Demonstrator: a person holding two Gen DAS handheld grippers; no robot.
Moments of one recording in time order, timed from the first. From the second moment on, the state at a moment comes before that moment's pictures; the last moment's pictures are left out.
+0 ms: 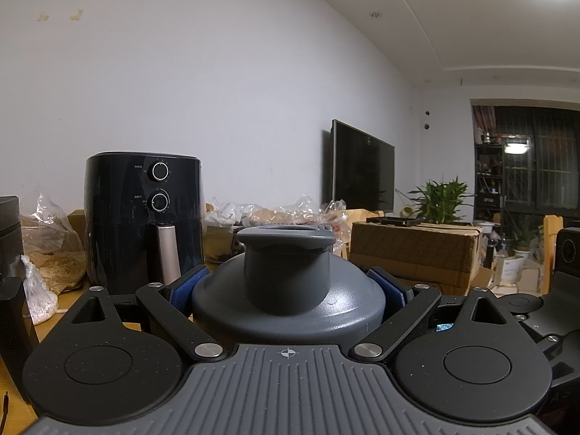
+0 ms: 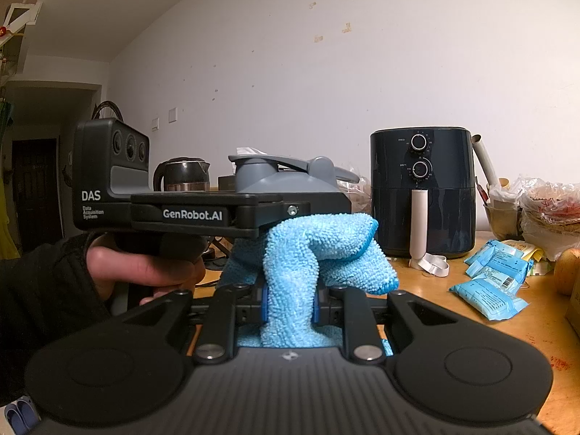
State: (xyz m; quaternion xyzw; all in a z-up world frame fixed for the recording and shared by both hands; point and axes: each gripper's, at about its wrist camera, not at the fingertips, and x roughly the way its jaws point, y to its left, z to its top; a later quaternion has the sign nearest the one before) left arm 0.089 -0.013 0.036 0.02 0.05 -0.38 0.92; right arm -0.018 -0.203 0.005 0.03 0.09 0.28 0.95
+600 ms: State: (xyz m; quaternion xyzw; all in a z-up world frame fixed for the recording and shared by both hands) left arm 0.077 -0.018 0.037 0.02 0.04 -0.33 0.94; right arm -0.017 -0.208 0.003 0.03 0.09 0.26 0.96
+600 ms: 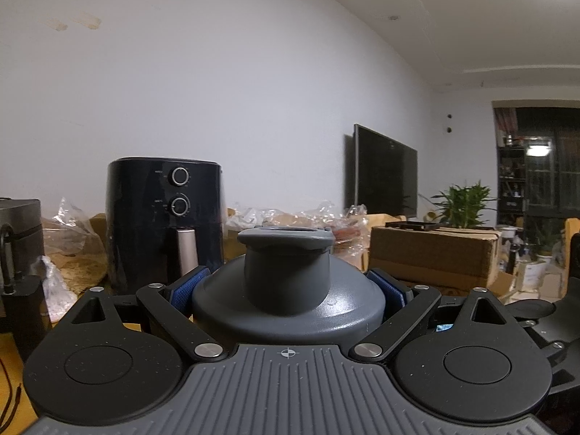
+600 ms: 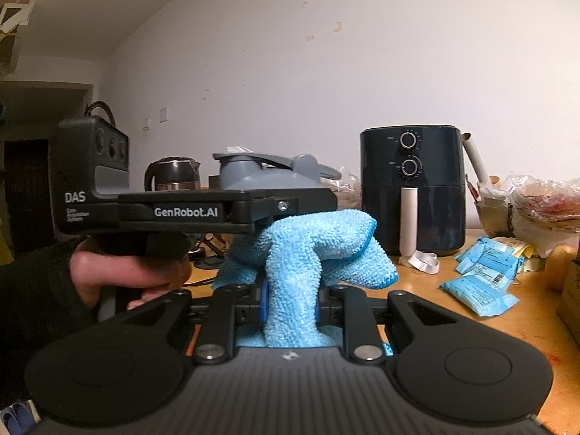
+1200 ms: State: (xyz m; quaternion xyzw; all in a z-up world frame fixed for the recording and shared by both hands) left arm 0.057 -0.030 0.048 0.02 0.03 -0.25 0.97; right arm -0.014 -0.232 0.004 0.04 0.09 0.16 0.98
